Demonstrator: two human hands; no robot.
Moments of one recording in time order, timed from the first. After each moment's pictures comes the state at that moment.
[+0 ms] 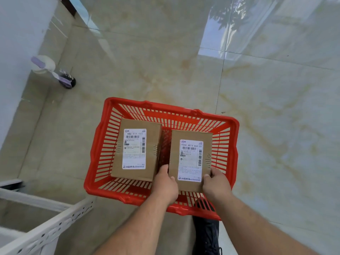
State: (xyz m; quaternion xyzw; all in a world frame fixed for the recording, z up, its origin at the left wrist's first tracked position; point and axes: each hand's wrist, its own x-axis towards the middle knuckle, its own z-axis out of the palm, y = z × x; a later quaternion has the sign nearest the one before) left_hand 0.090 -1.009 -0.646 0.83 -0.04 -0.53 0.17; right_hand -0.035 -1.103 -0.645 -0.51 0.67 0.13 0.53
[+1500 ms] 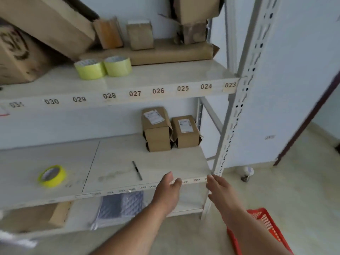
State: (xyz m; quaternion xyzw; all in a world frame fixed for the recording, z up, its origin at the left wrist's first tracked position) left_hand -0.065 -0.561 0.066 0.78 0.26 -0.04 0.56; right_hand -0.022 -0.742 0.067 -0.76 0.09 0.19 0.62
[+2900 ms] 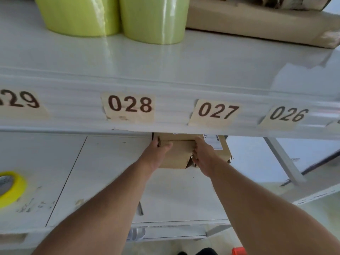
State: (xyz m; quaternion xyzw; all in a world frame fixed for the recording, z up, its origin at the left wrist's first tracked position) left_hand 0.176 -0.310 -0.003 0.71 0.24 -0.04 0.66; right_hand 0.262 -0.477 0.020 -0.73 0.12 0.26 0.62
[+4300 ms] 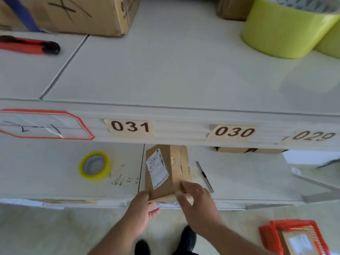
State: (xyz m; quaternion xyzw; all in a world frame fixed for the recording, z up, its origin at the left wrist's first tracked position) left_hand -0.100 -0.139 -0.083 0.39 0.56 -0.04 0.74; right_hand -0.023 -0.314 -0.009 -0.90 -0.17 0.26 0.29
